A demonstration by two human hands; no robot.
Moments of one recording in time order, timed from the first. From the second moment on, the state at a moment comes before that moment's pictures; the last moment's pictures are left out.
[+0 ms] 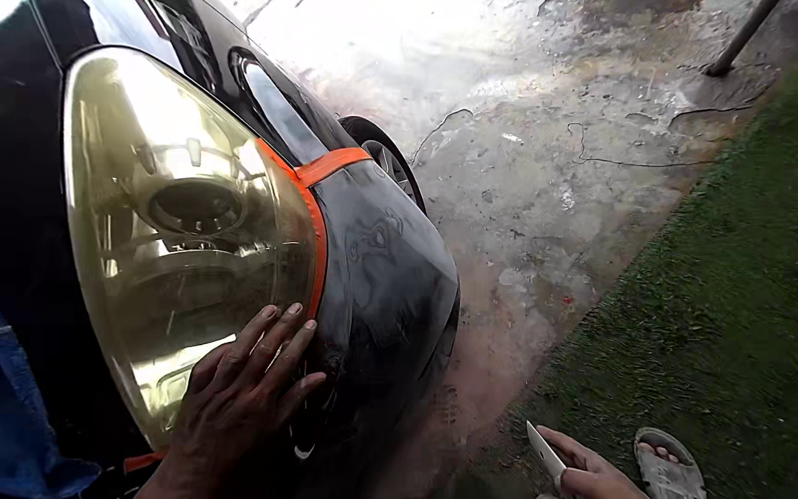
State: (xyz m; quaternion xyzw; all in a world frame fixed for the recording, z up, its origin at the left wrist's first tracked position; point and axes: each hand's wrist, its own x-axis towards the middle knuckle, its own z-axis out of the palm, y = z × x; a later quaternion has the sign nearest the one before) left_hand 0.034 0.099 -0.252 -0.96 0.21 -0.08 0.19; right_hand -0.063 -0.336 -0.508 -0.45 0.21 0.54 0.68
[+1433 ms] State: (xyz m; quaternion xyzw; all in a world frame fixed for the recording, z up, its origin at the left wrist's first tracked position) left_hand 0.032 0.095 -0.321 -0.90 0.30 -0.22 0.24; right_hand -0.152 -0.041 -0.736 -0.92 -0.21 -0.03 0.33
